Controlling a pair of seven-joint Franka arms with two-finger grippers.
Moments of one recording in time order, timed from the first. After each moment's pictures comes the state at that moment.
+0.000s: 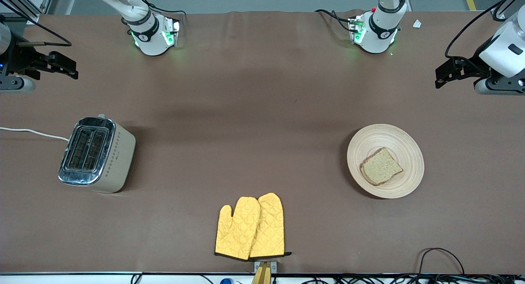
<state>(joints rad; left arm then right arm) 0.02 -0.05 -0.13 -1.60 0.01 1.50 -0.03 -0.03 -0.02 0.08 -1.51 -0.04 1.30 0.01</state>
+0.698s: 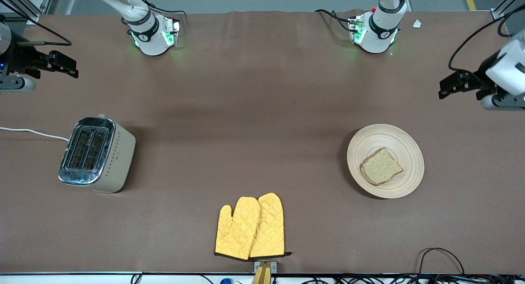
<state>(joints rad) 0.06 0.07 -0.12 -1.52 -0.03 1.50 -0.02 -0.03 -0.02 0.08 -1.50 -0.04 1.29 0.01</state>
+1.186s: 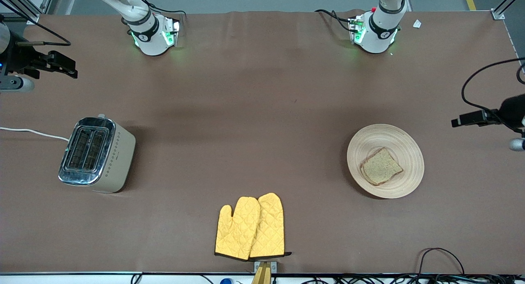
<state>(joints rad) 0.31 0.28 -0.11 -1.51 -0.24 1.56 0.12 -0.03 -0.02 0.08 -1.50 -0.04 1.29 0.01</state>
